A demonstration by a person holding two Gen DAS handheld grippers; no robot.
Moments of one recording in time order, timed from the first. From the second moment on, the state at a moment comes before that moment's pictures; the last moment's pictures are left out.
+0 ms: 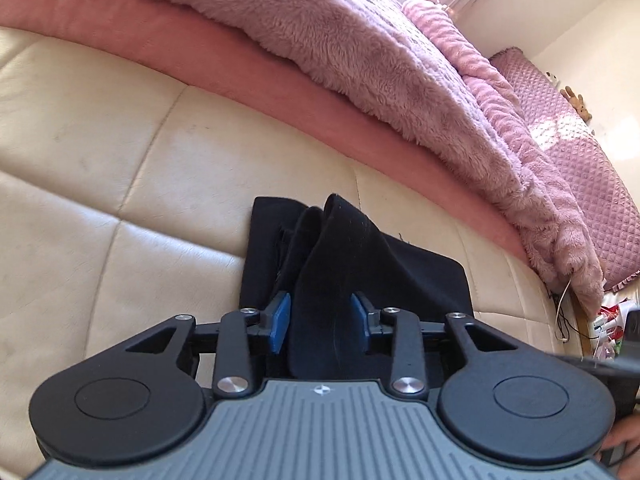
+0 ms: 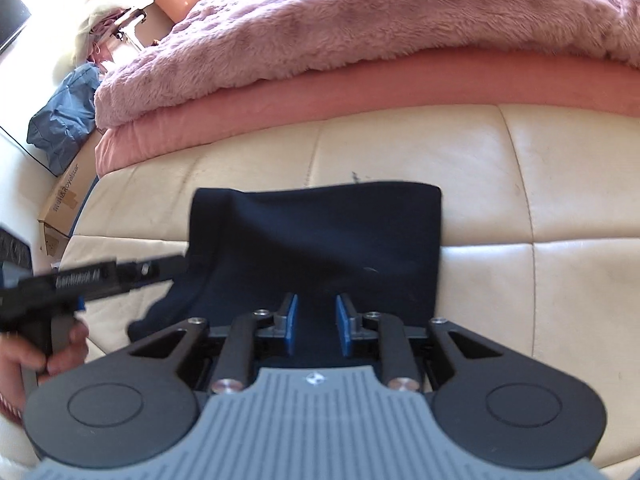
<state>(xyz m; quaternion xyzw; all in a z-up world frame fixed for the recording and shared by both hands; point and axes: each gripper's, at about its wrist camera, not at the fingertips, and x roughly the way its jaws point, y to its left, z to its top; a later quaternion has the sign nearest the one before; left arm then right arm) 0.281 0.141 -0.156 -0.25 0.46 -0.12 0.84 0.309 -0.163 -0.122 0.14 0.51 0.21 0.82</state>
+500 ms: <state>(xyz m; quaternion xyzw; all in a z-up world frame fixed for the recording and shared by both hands) 0.290 0.132 -0.160 -0.24 0.42 -0.13 0.86 0.304 -0.169 -0.161 0.18 0.50 0.24 0.81</state>
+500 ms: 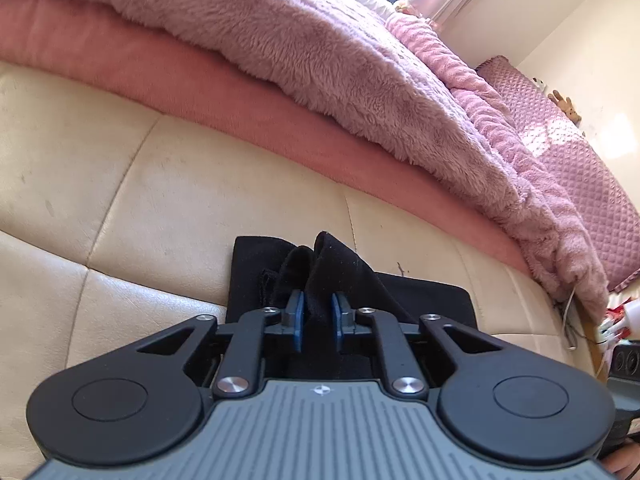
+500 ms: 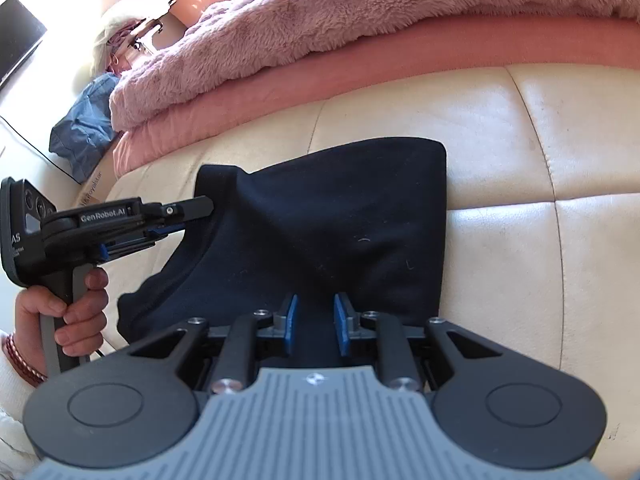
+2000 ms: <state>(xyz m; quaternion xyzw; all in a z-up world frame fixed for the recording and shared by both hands) 0.265 0.157 -0.125 -0.23 0.37 -0.07 0.90 0.306 -0.154 -0.131 0.07 0.44 0.24 0.86</state>
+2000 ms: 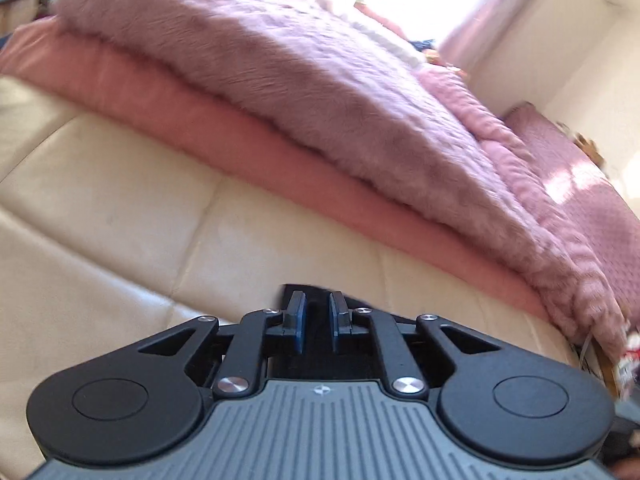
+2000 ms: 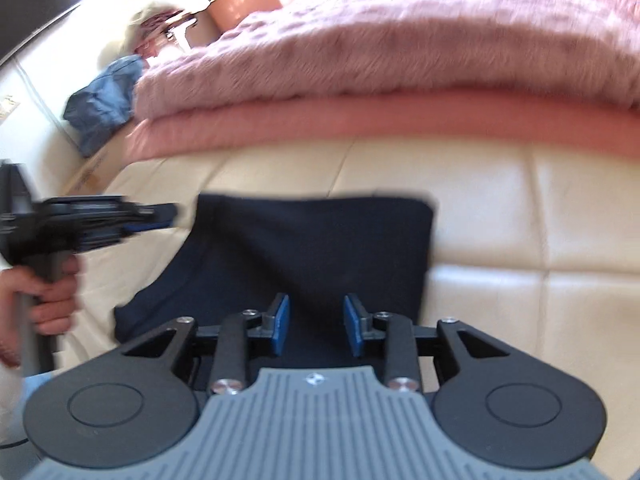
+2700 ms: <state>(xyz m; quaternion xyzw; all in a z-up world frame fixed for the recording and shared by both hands) 0.264 0.142 -0.131 -0.16 0.41 -0.02 0.90 0.340 -0.156 -0.145 0.05 0.43 0.17 0.88</state>
